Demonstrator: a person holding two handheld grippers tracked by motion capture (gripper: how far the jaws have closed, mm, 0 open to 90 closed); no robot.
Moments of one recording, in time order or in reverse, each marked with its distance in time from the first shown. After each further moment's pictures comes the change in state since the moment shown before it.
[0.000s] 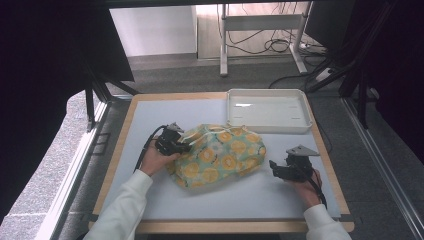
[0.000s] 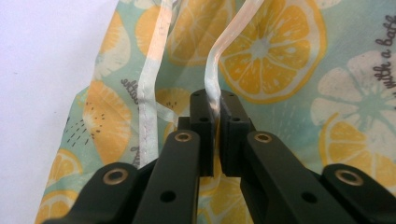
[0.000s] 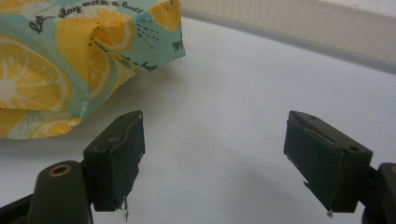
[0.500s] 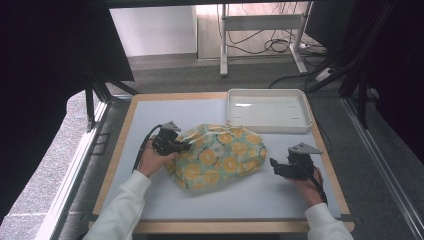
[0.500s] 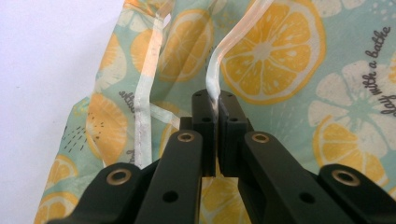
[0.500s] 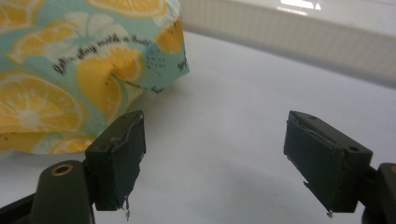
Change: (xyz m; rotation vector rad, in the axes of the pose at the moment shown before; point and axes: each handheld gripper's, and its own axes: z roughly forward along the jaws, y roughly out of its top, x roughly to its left) left arm -0.004 0.001 -0.013 -0.058 -0.037 -0.003; right arm -0.003 0.010 -0.008 -0.029 0.031 -0.001
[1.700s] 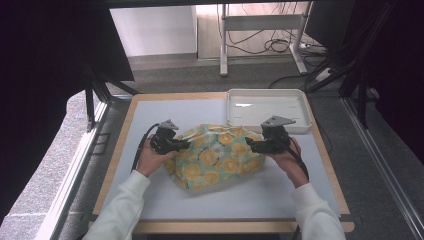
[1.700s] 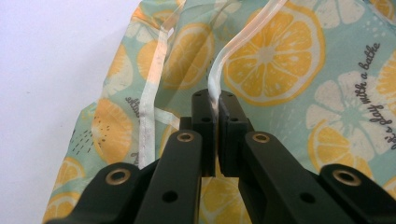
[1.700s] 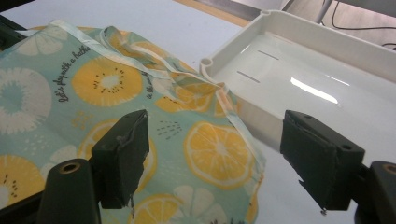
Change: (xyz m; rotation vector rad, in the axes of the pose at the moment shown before) left arm 0.002 0.001 -0.008 -0.032 -0.002 -0.013; right arm 0.045 0.092 0.026 -0.033 0.141 -0.174
